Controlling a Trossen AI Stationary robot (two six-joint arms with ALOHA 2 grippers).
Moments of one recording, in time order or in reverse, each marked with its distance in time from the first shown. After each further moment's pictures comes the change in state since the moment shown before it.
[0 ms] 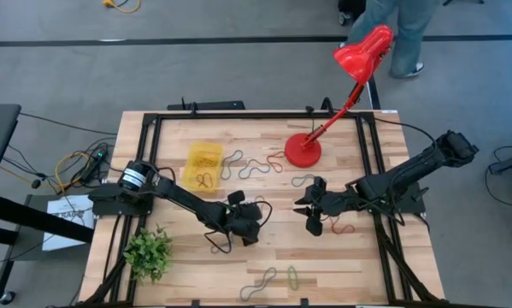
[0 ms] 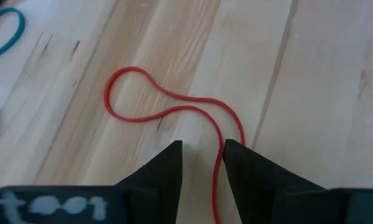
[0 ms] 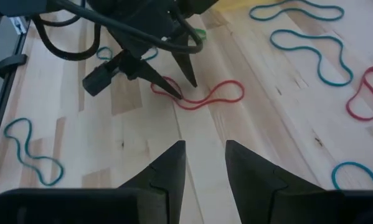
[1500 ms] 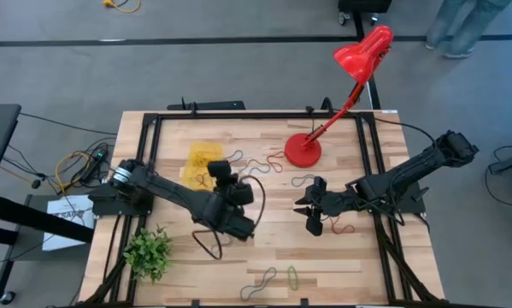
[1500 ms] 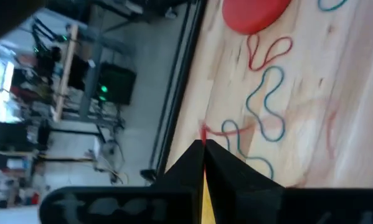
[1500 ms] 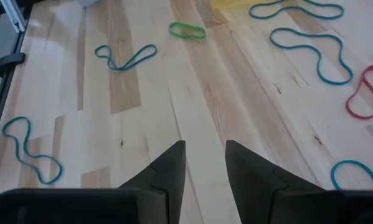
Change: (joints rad) left arm -0.055 -0.099 0.695 -1.308 -0.531 -0.053; right arm 0.002 0.000 -0.001 -0.004 0.000 0.001
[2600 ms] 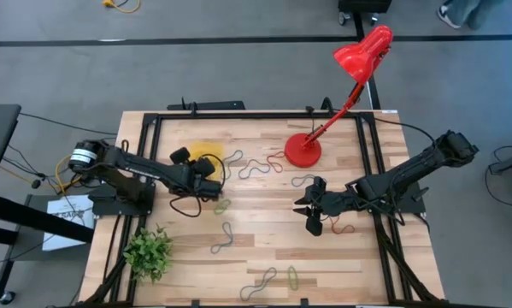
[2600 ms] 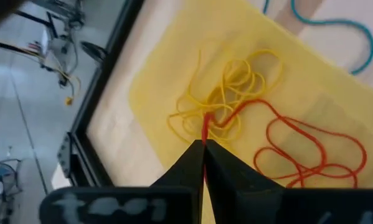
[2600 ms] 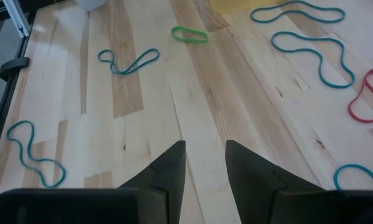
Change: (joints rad) left arm 0.286 -0.419 -0.983 0.559 0.234 -0.116; right arm -0.002 0.000 0.000 0.016 0.000 -0.003
